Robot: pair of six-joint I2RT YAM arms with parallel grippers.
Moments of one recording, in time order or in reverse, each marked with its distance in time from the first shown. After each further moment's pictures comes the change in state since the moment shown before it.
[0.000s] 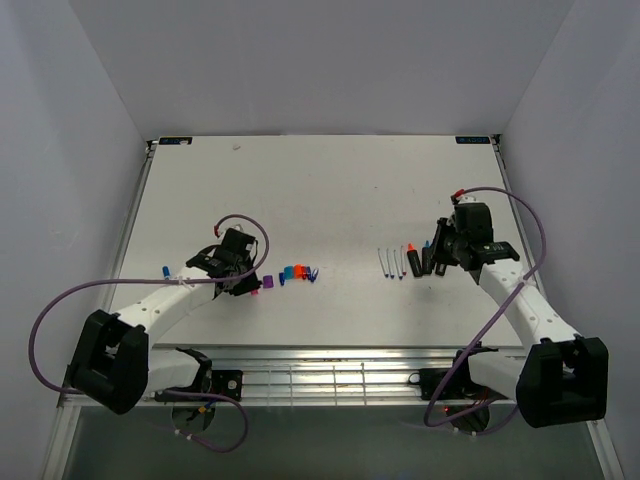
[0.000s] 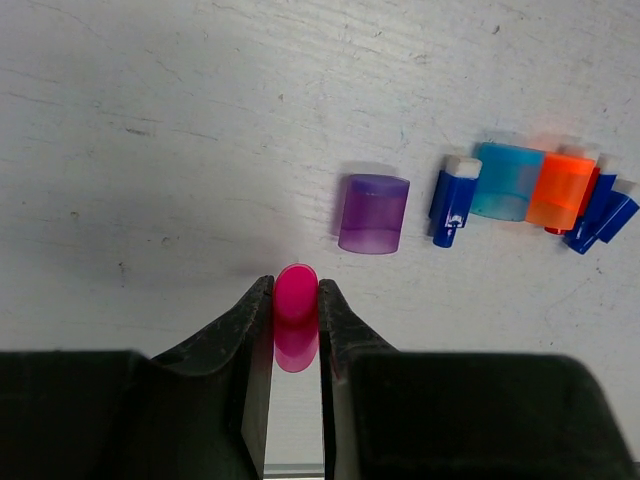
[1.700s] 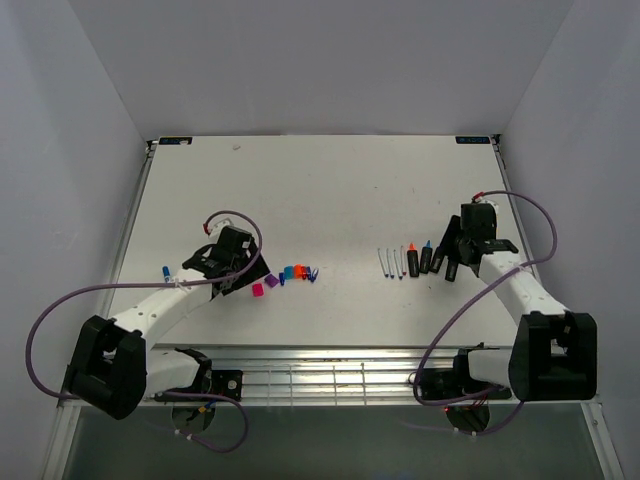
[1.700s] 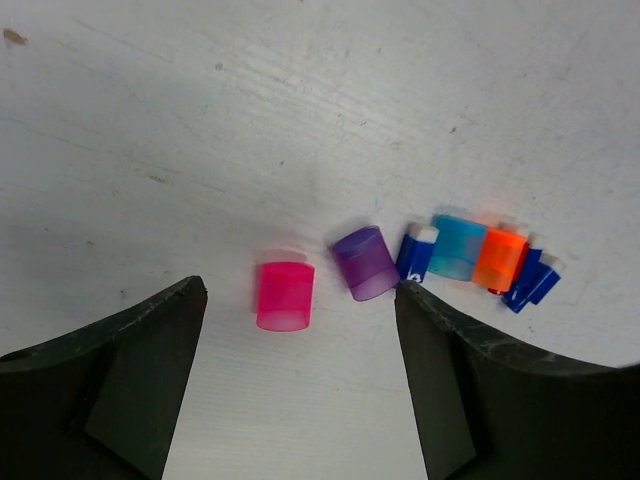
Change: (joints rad) left arm 0.022 -0.014 -0.025 0.082 -0.063 -0.107; right arm -0.120 0.152 -0.010 0.082 0.209 0.064
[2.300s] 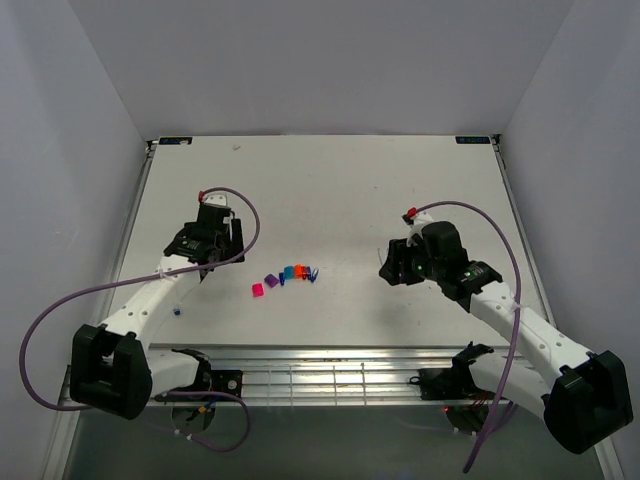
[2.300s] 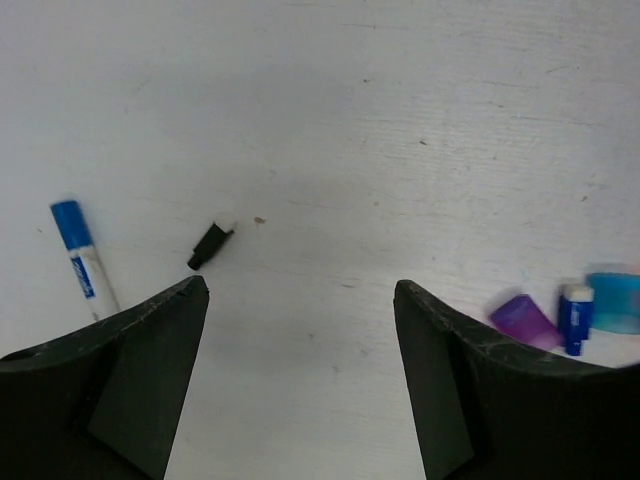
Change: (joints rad) left arm 0.148 -0.005 0.189 -0.109 -0.128 0.493; right arm 0.435 -0.279 -0.086 0.007 -0.340 -0.081
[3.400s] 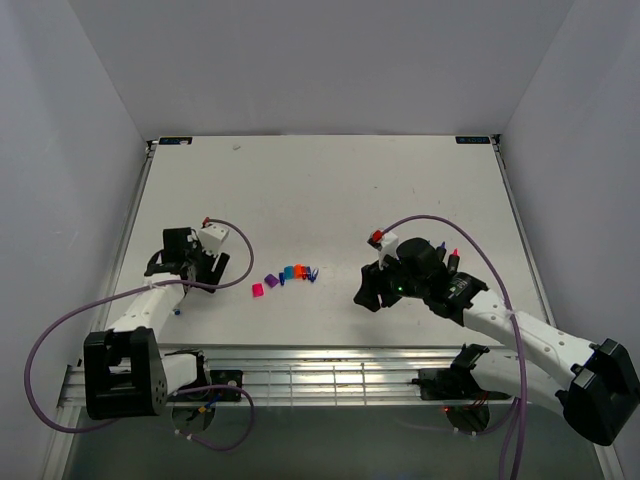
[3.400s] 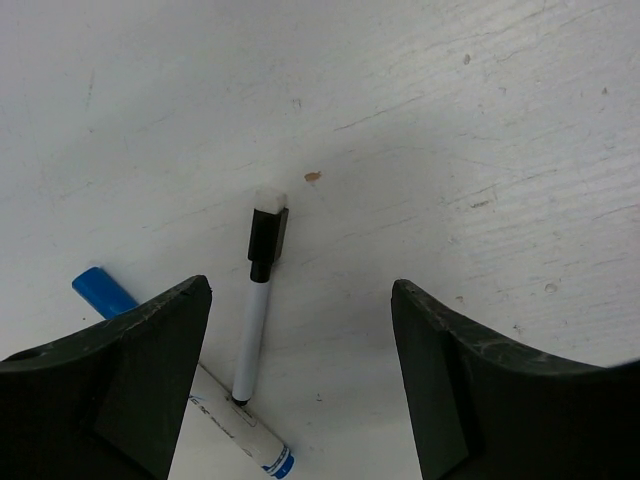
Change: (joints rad) left arm 0.341 -0.024 -0.265 0.226 0.425 0.823; right arm 0.275 -0.009 -0.032 0.051 -0.089 -0.027
